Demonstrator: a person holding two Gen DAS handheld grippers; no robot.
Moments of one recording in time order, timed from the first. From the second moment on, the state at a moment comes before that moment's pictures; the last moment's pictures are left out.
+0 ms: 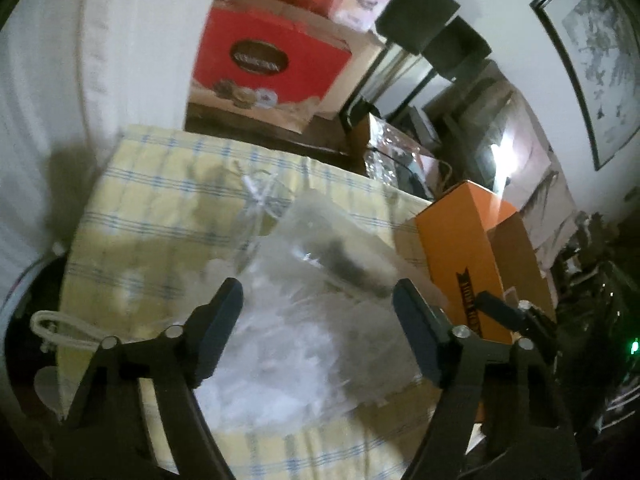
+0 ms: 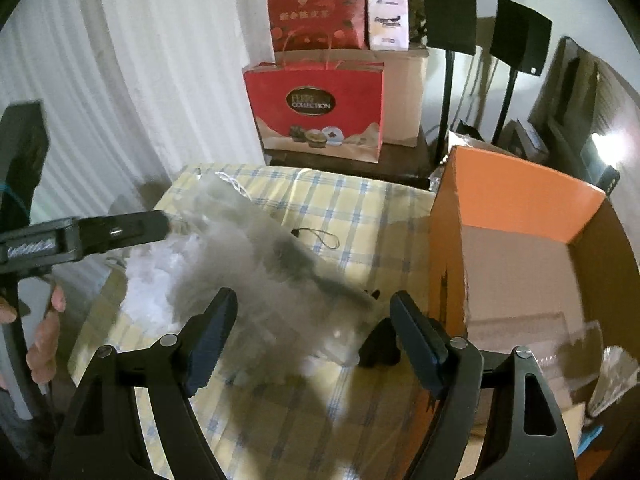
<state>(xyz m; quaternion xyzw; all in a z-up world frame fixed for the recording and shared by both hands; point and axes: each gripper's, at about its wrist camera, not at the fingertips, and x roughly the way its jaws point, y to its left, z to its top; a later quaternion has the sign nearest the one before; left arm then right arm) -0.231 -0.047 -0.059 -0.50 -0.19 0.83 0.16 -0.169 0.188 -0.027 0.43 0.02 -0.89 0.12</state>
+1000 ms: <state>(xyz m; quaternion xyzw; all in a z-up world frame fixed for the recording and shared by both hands) -0.234 -0.005 -0.013 -0.47 -0.26 0.81 0.23 -0.163 0.177 -0.018 0.42 0.05 -0.90 0.12</state>
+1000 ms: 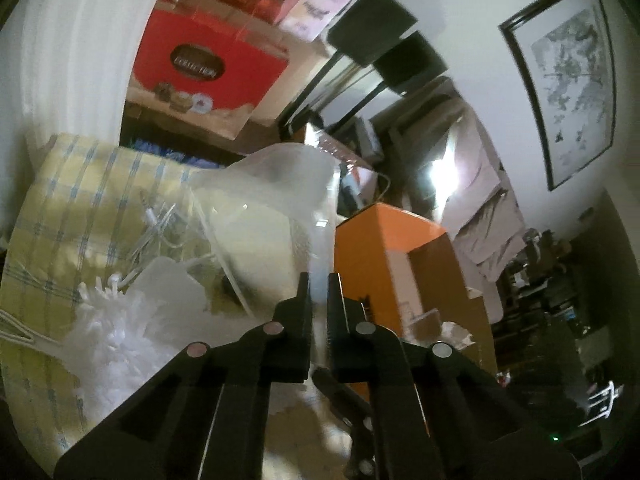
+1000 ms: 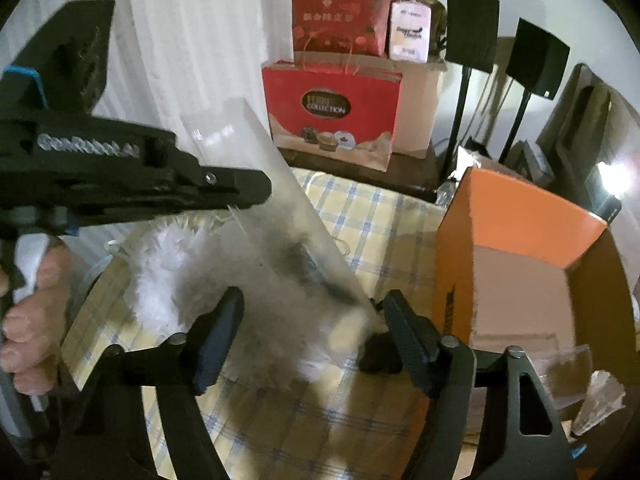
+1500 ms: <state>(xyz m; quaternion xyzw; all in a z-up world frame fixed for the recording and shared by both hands) -0.206 0.023 0.039 -0.46 -0.23 0.82 0.24 -0.146 0.188 0.008 0.40 0.00 -0.91 0.13</state>
